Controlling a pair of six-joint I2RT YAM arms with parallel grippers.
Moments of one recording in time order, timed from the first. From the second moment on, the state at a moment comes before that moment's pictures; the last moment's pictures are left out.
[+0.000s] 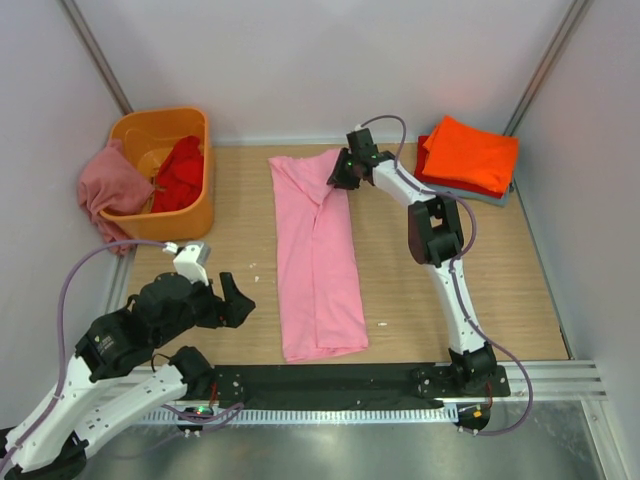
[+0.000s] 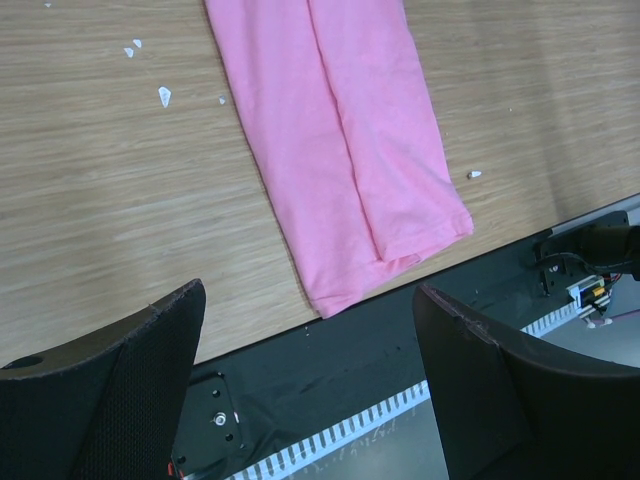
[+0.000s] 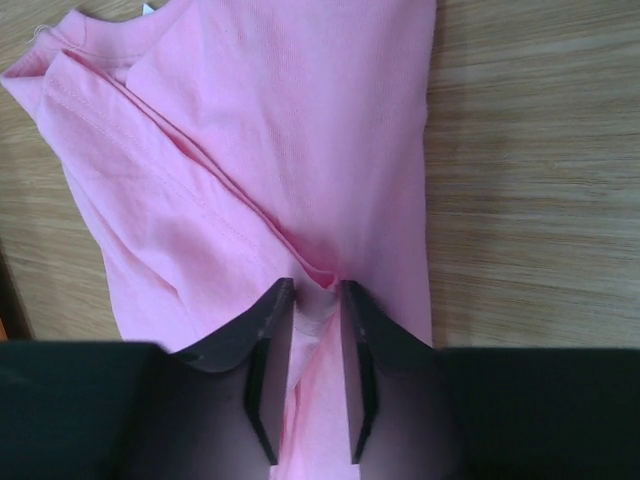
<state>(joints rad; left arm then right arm) -0.81 0.48 0.90 -1.04 -0.18 -0.65 0.39 2.54 2.21 -0.46 -0.15 0.68</state>
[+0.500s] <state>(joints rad) -0.80 0.46 0.90 -1.04 -0.18 -0.65 0.41 2.55 2.25 -0.46 -0.17 0.68</state>
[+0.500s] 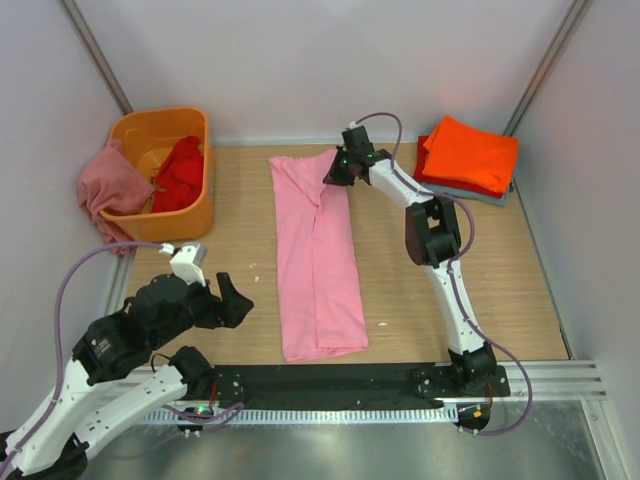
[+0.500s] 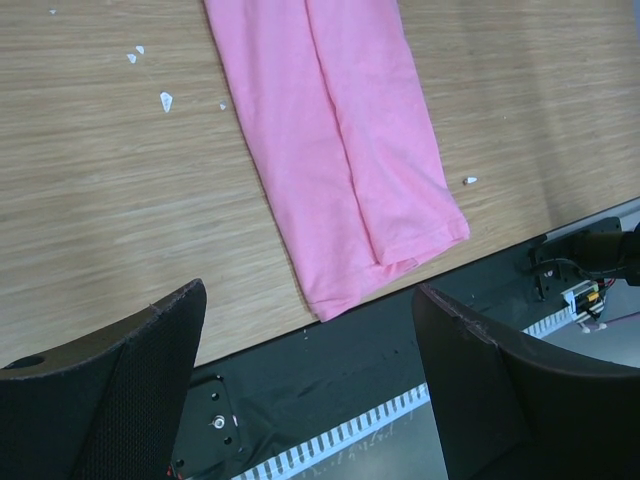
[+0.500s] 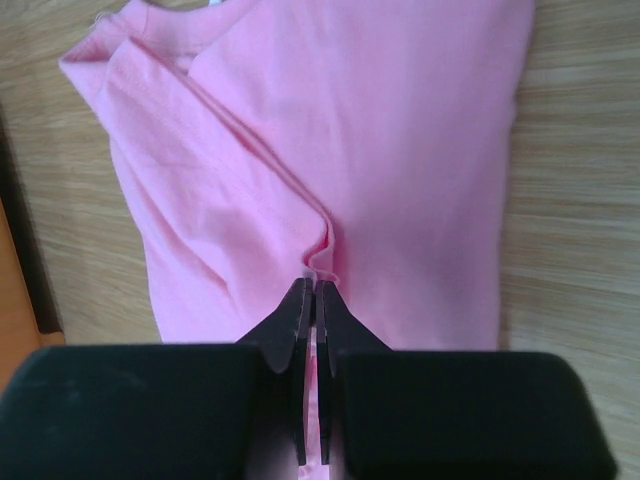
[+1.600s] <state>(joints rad) -0.80 0.44 0.89 -1.04 -0.18 -0.65 0.59 2.49 2.20 -0.44 -0.26 0.50</state>
